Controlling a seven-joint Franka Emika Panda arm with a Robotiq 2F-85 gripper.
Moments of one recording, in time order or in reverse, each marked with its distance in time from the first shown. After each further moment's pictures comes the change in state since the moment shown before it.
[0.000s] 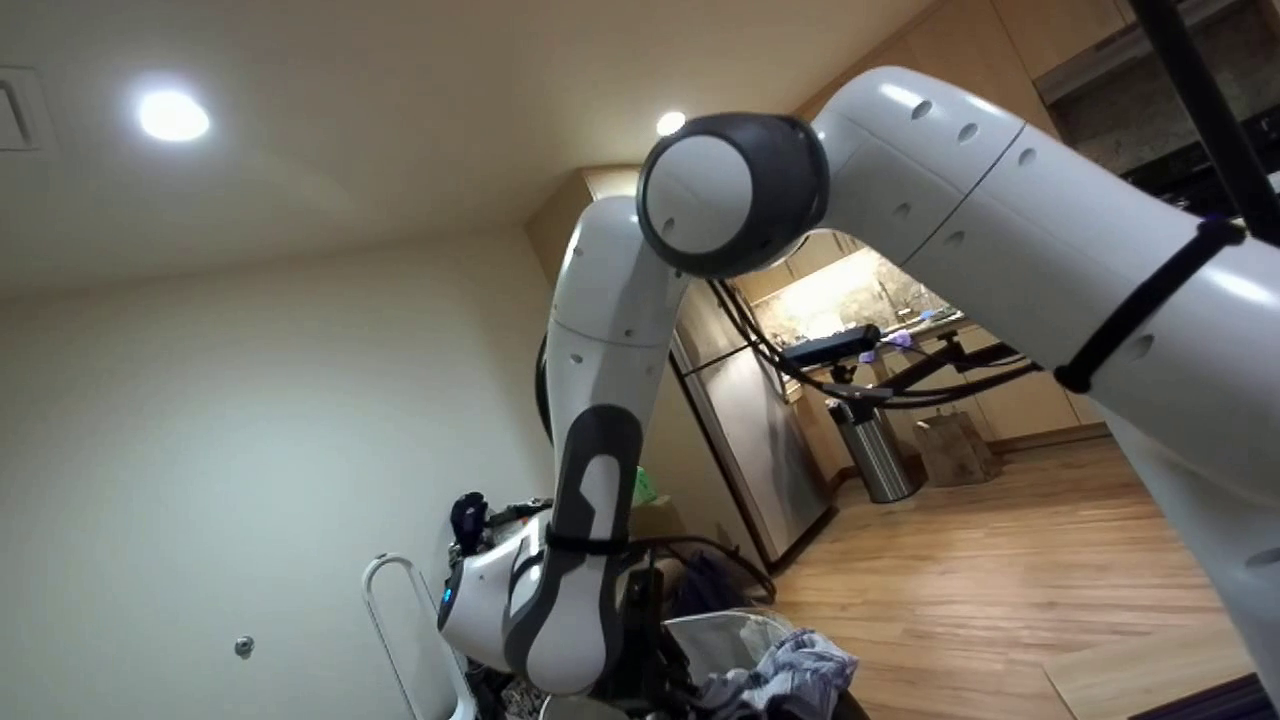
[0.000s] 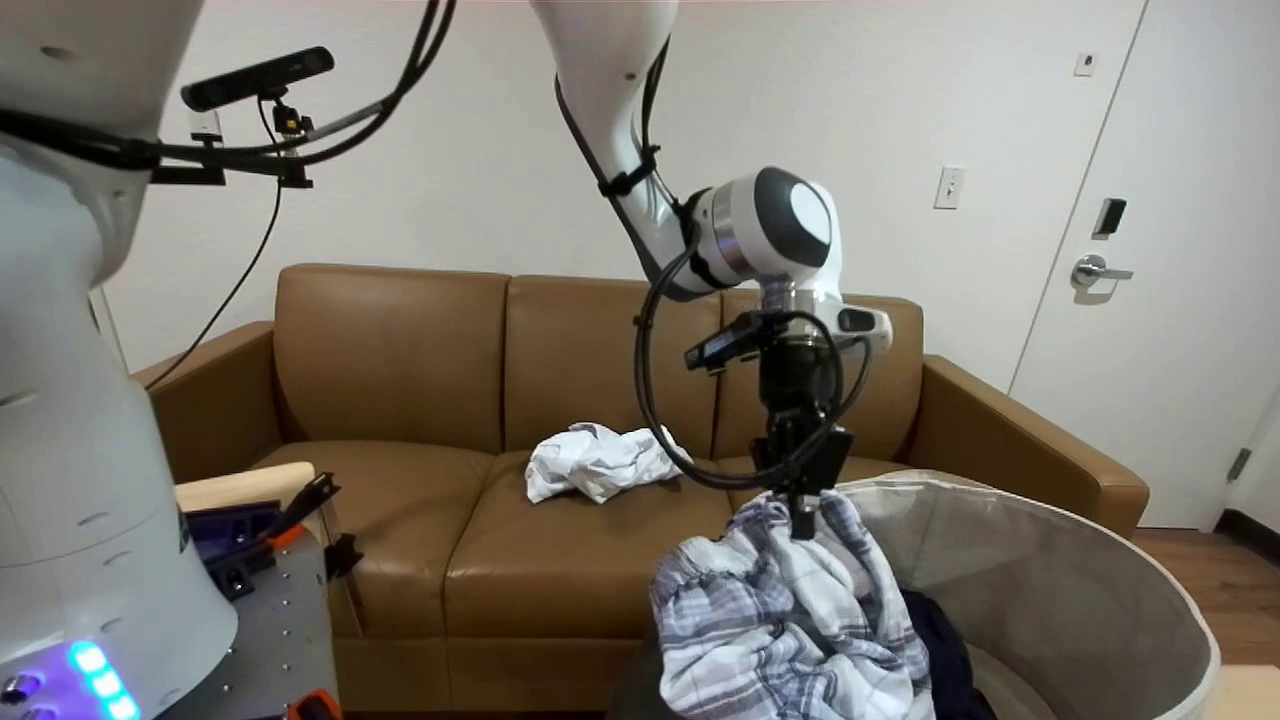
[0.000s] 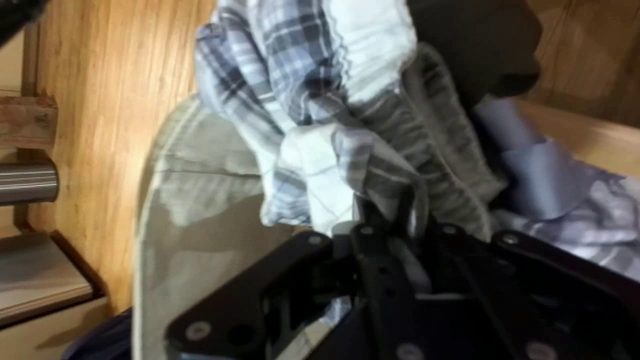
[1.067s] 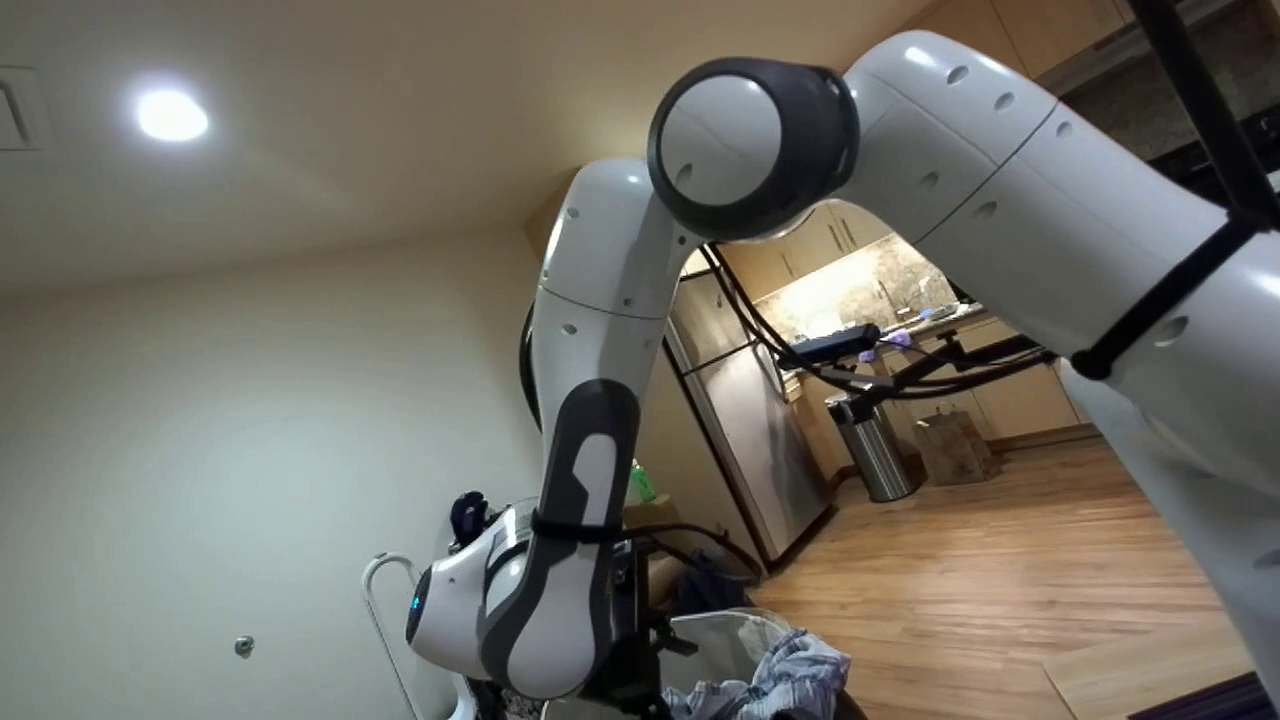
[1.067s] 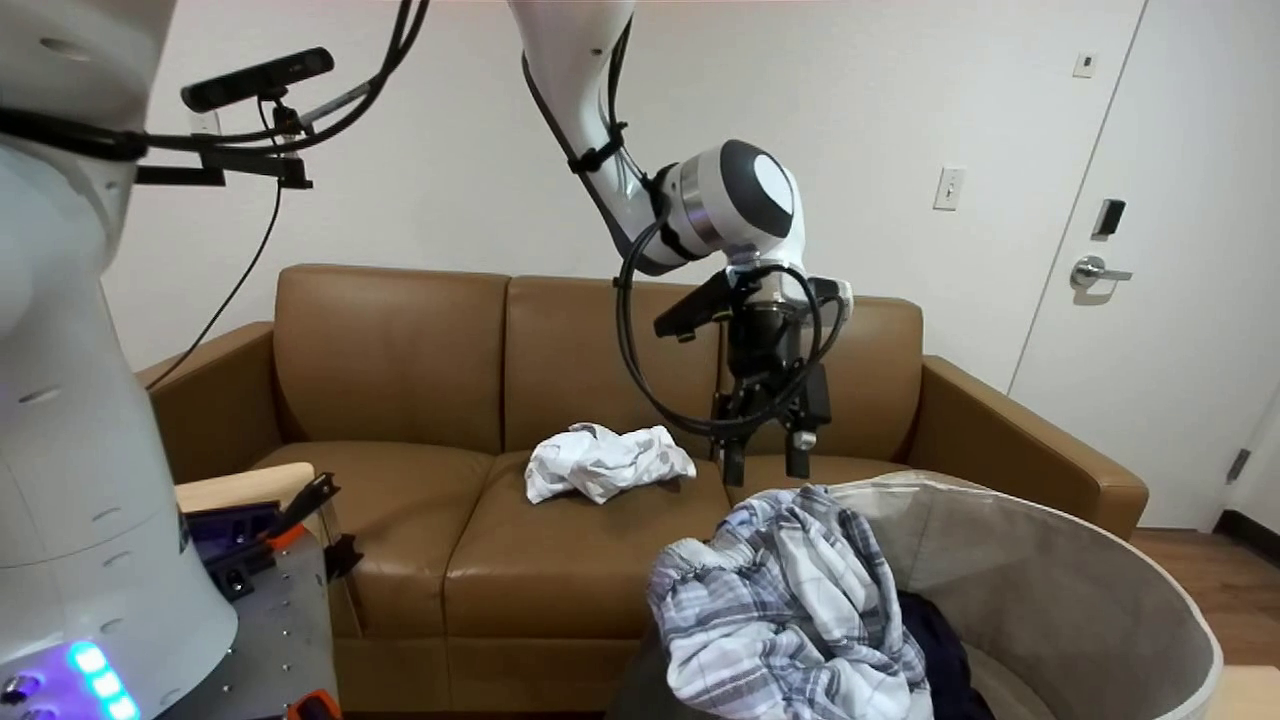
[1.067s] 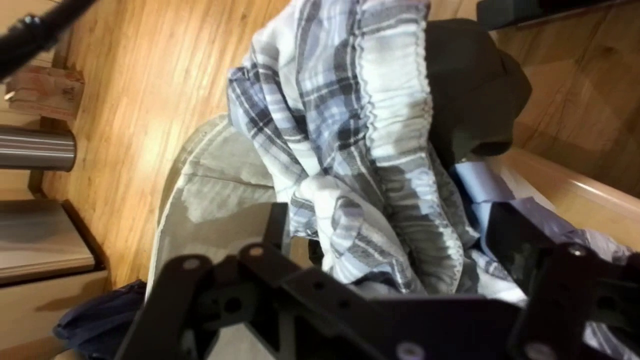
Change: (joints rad) arm 0.123 -0.087 -0.045 -0.059 -0.015 -0.094 -0.070
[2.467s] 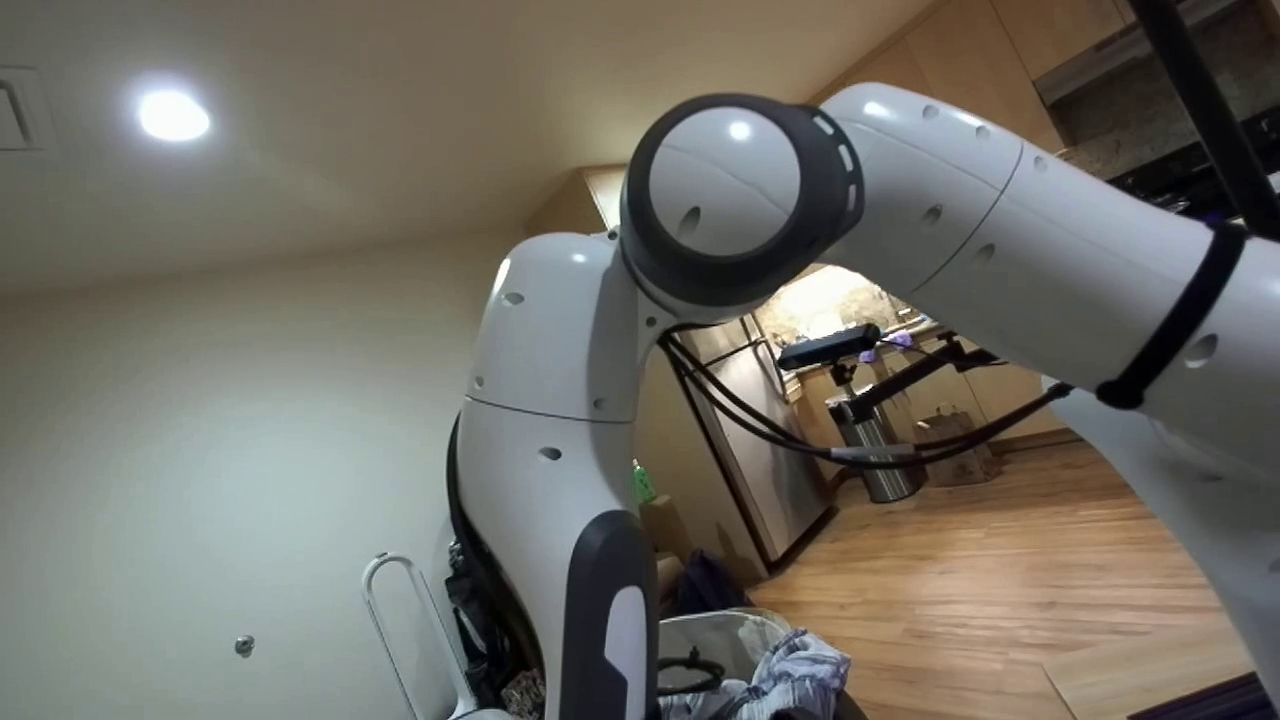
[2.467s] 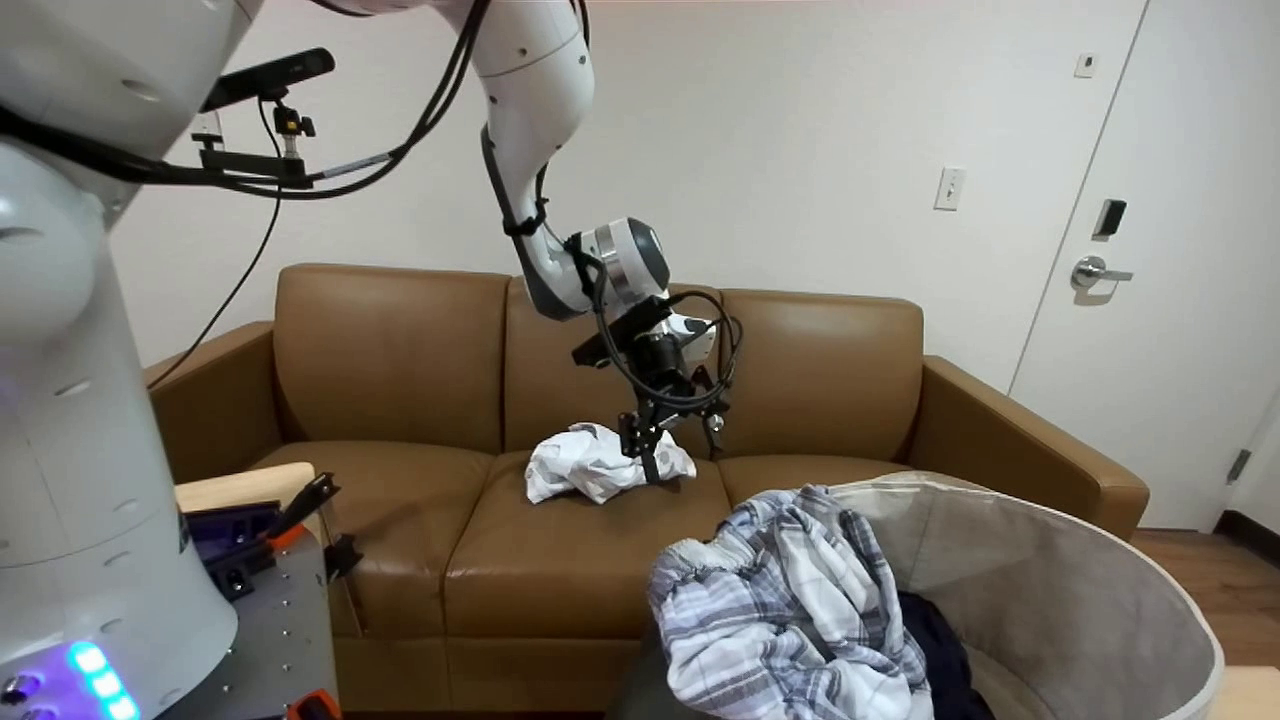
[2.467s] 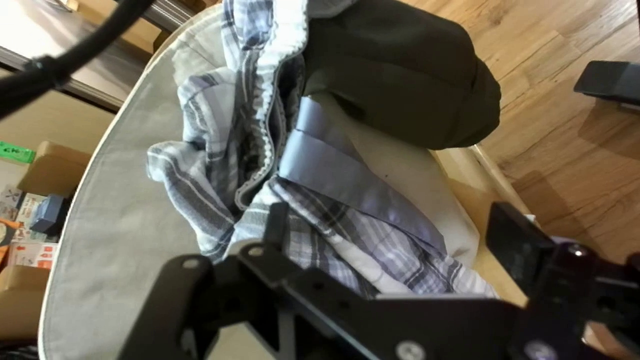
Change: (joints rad) arm 0.179 0.193 0.176 0.035 -0.251 -0.149 -0.010
